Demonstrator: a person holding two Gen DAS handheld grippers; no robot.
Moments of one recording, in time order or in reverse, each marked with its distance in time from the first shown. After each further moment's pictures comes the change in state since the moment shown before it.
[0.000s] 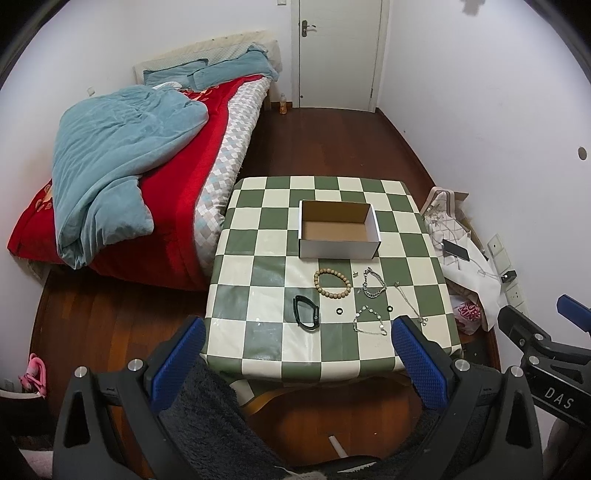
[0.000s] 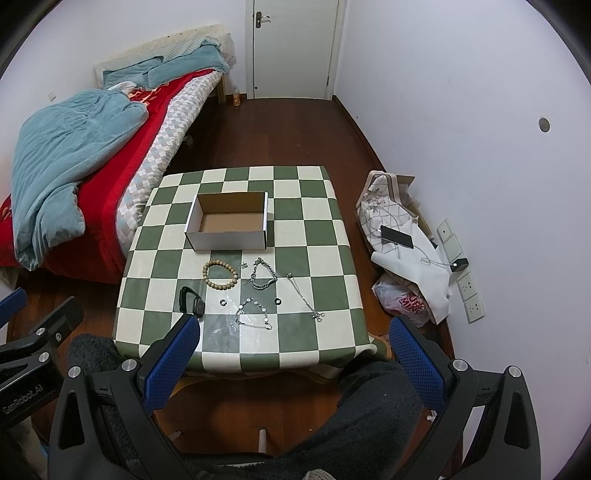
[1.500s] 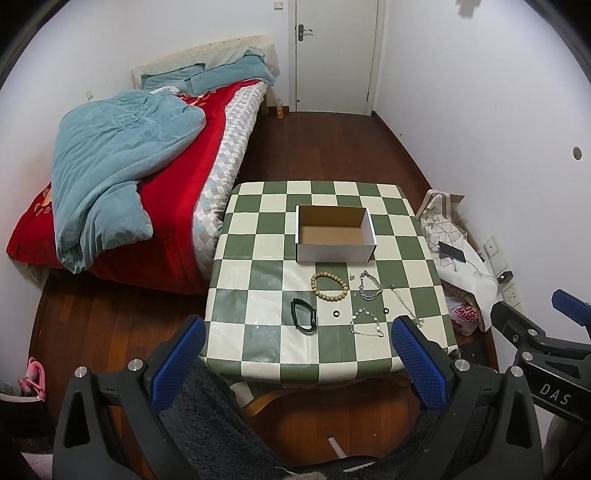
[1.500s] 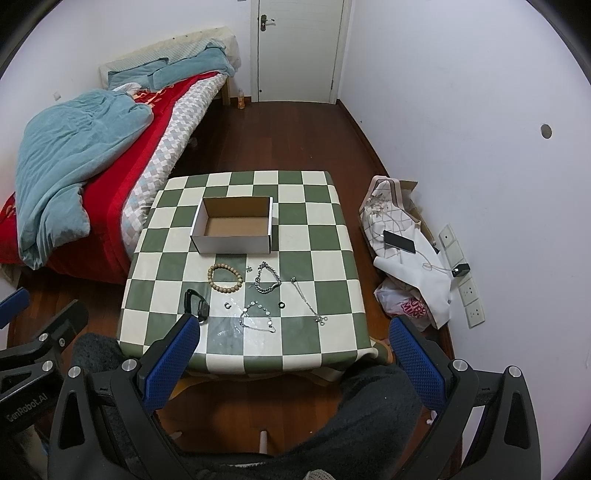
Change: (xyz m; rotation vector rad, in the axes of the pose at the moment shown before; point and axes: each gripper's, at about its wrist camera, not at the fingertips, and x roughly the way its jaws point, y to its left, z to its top) left arm -0.012 -0.013 0.006 0.001 -0.012 -0.007; right arm -0.012 0.005 0.005 -0.005 -0.011 0.009
